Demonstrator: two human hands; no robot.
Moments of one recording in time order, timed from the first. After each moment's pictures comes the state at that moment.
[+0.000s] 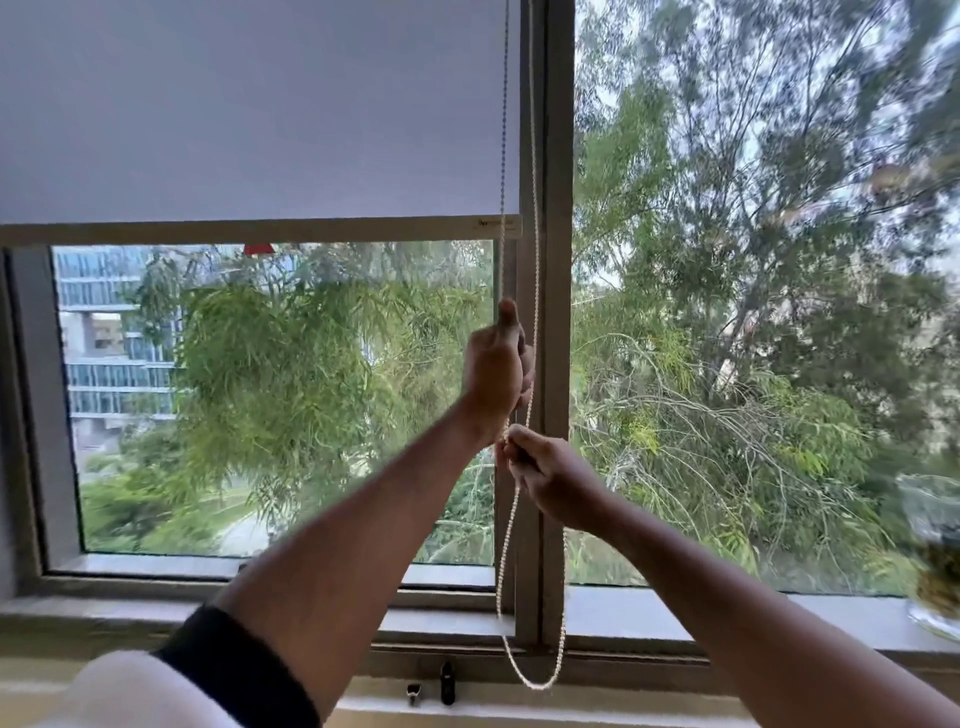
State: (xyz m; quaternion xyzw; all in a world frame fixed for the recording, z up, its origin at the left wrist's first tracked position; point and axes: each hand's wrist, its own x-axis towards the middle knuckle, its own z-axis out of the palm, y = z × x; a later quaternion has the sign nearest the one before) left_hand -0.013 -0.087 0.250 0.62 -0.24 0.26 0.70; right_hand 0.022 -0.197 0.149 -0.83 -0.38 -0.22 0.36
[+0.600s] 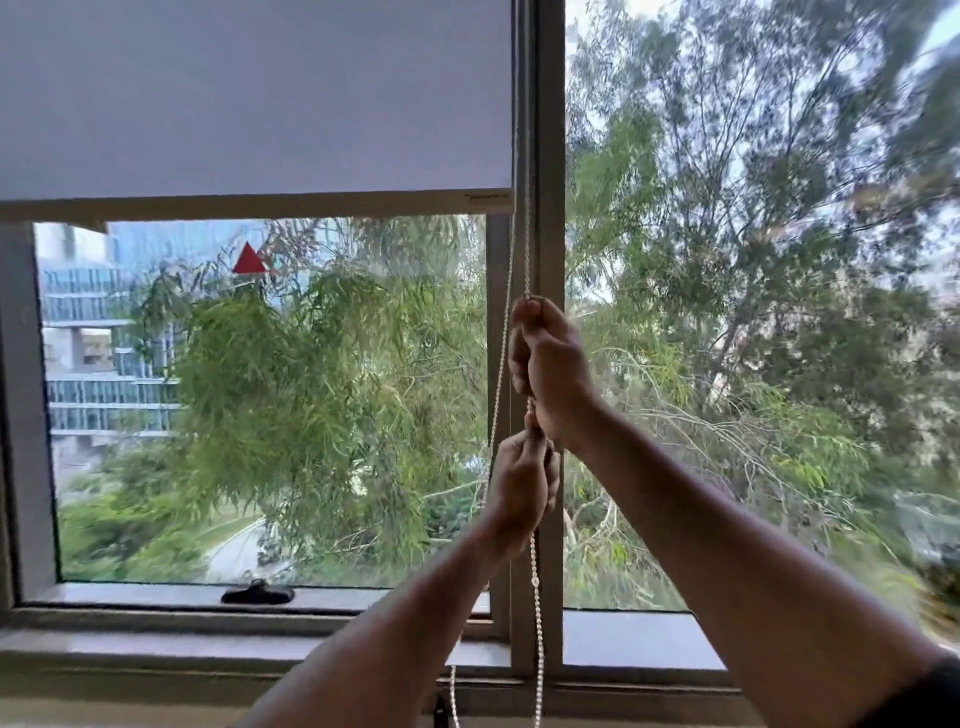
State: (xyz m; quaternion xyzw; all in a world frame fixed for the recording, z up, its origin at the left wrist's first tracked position) left_hand 0.003 -0.118 0.168 0.62 -0.22 0.17 0.73; right_hand -0.002 -0.168 0.276 -0.55 -0.33 -0.21 0.73
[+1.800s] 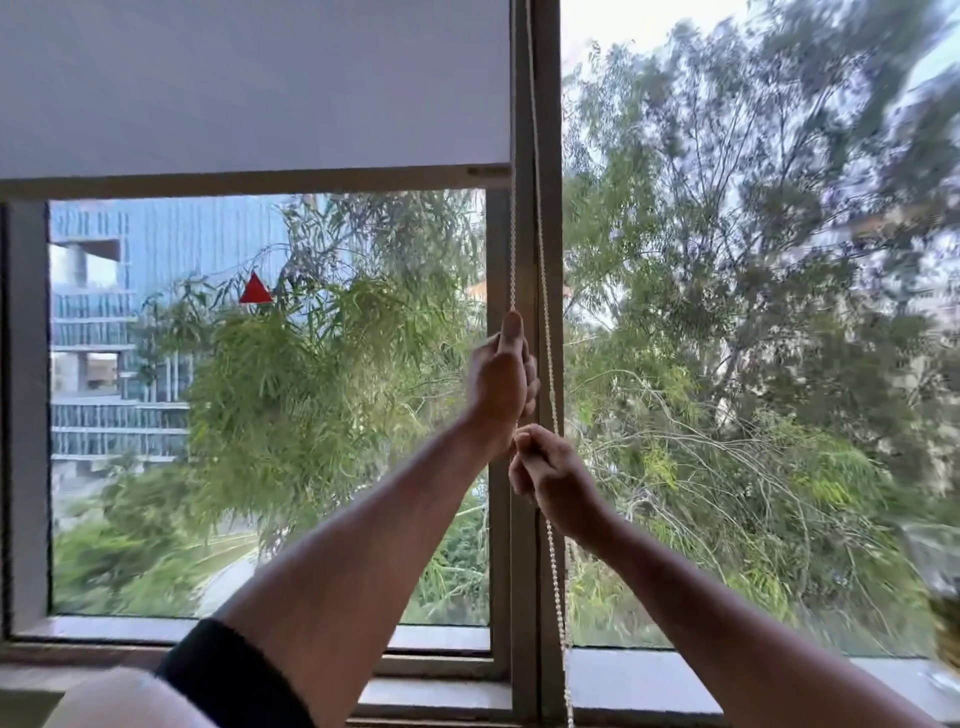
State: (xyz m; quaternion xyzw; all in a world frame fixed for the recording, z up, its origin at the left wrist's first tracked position) left_hand -0.003 -0.100 0.292 0.58 -0.24 0.25 0.73; right_hand 0.034 -0.191 0.191 -0.70 -0.36 -0.23 0.57
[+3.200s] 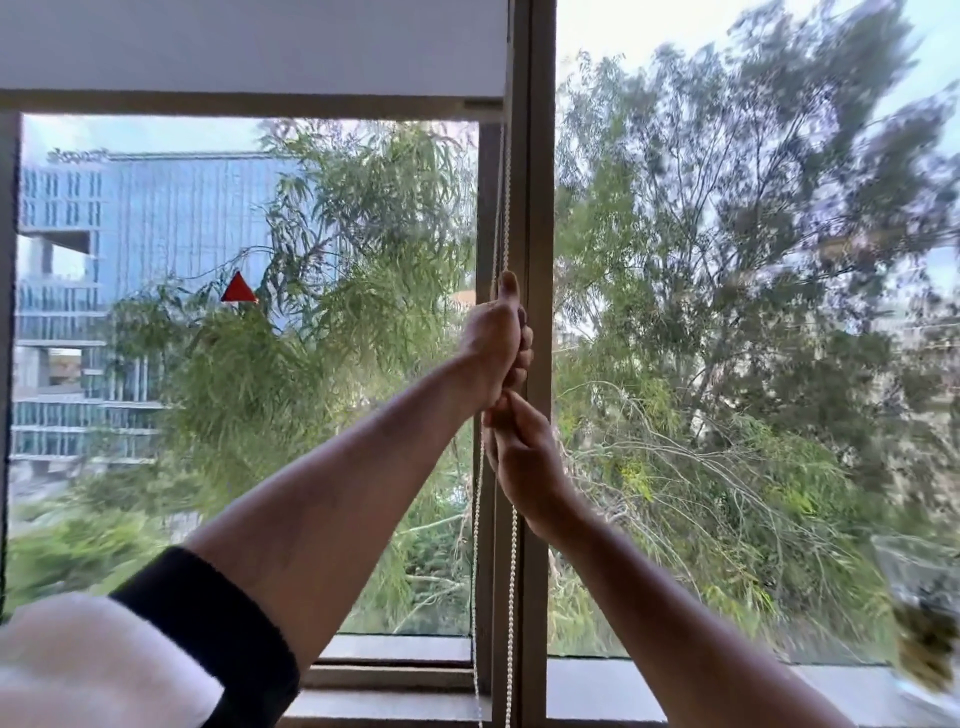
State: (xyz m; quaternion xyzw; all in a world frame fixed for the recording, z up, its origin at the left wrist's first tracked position) left_hand -0.014 -0.095 0.345 0.63 -0.20 0.15 0.73; right_hand 0.018 -0.158 0.223 -0.60 -0.38 -0.24 0.66
